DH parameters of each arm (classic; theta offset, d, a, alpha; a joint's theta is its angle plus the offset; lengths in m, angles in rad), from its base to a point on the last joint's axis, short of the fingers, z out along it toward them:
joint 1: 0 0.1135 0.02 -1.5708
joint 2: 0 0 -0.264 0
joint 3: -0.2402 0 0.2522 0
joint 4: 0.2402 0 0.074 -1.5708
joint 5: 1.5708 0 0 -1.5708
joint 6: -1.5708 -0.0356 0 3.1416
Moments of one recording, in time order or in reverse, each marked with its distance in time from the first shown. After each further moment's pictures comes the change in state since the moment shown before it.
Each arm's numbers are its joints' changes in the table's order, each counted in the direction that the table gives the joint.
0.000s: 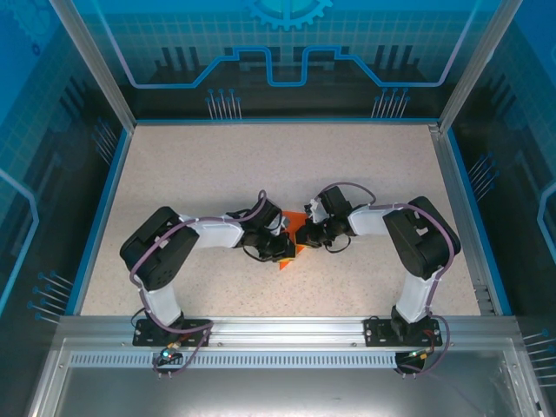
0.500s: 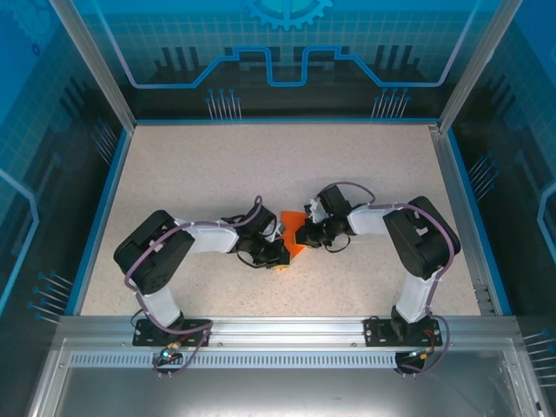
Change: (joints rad) left arm 0.001 -0.065 0.097 0.007 0.014 -0.050; right arm 0.002 0.000 -0.011 0.026 0.014 0.001
